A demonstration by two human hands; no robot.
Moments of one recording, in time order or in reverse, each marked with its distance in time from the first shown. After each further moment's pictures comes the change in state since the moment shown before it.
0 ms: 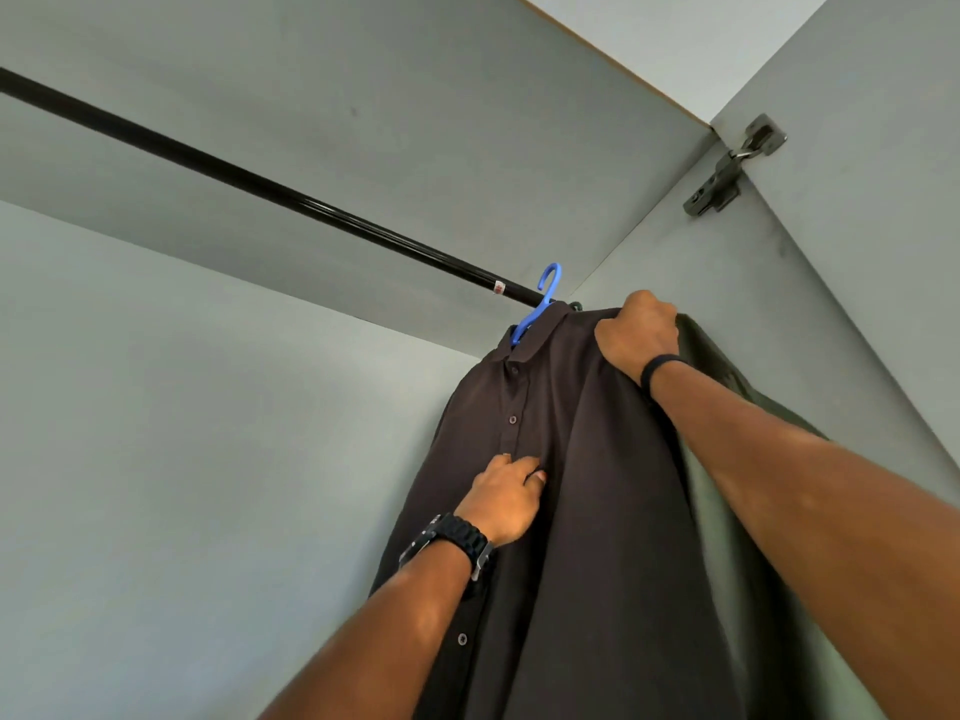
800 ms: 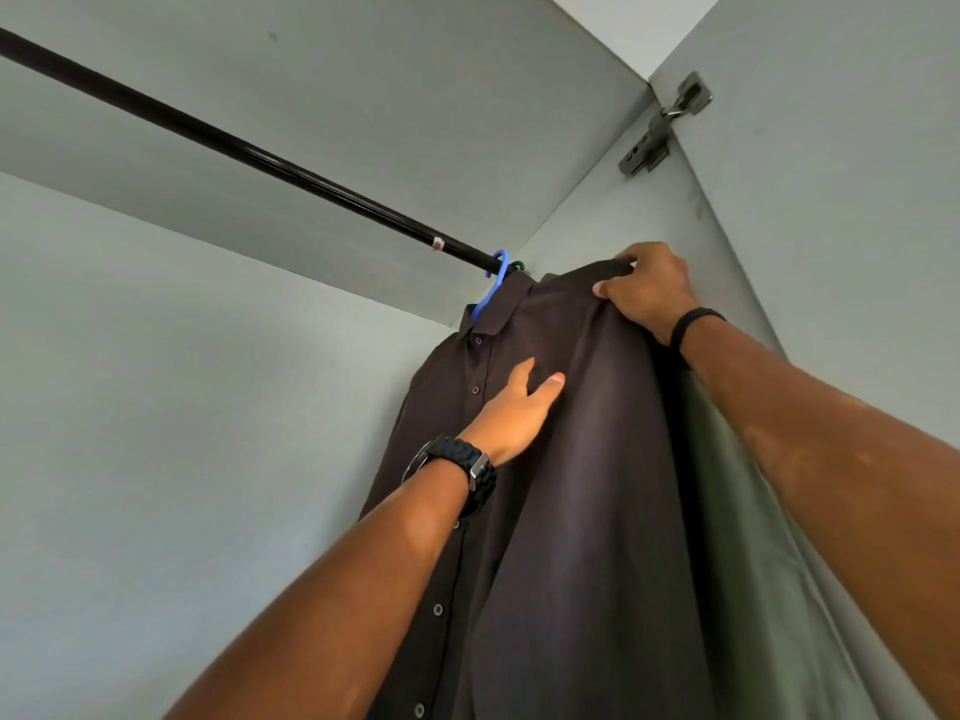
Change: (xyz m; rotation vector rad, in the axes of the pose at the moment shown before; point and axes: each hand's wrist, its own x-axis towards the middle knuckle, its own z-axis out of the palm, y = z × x) left_hand 0.001 0.085 0.011 -0.467 -0.054 0.028; right_hand 0.019 0.057 -0.057 0.074 -0.025 -0.017
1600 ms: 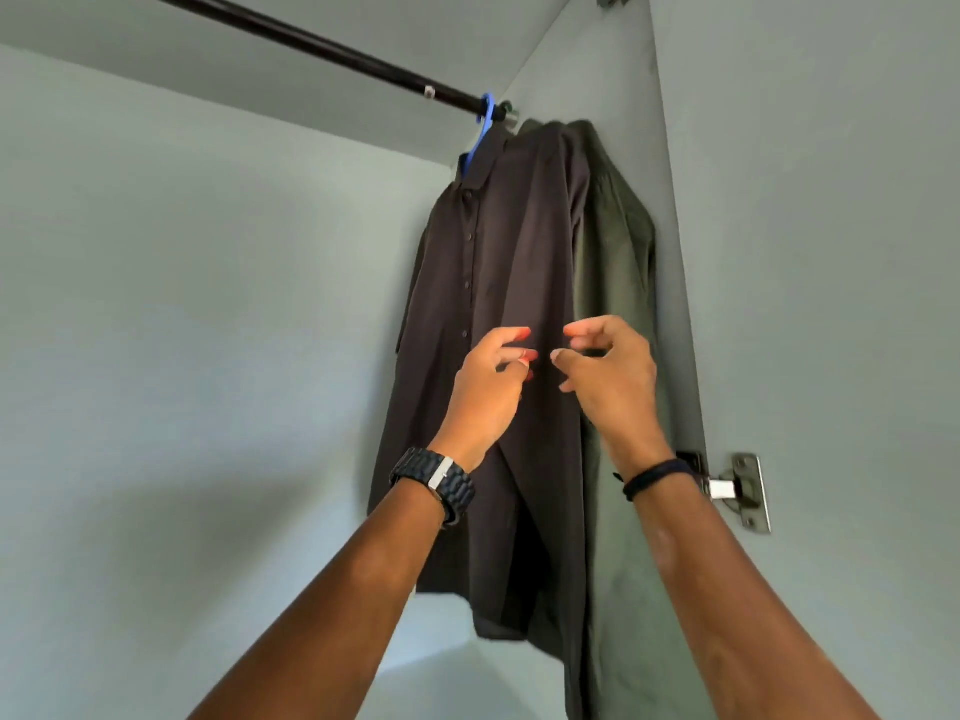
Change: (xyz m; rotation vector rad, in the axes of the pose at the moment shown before) left_hand -0.231 0.056 0.033 -0.200 0.149 -0.174; right_hand -0.276 -0.023 -0.079 0.400 -0.129 0.408
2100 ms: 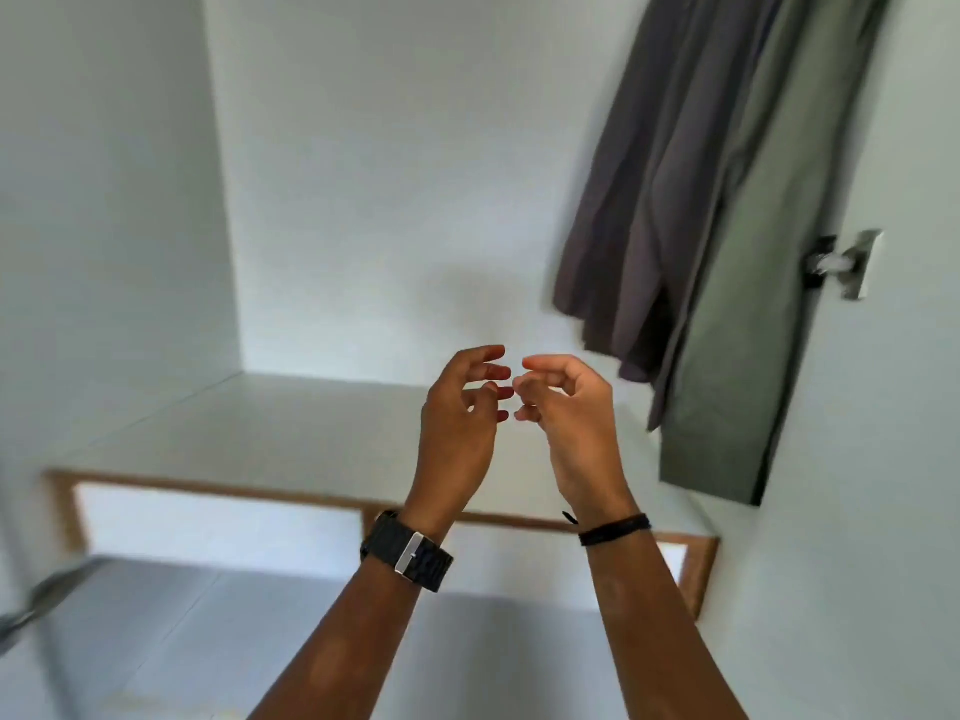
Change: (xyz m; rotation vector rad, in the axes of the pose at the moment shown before) left_hand -0.320 0.068 -0.002 0.194 0.514 -0.357; right_hand -0.259 -0.023 -0.076 0.473 -0.631 0.552
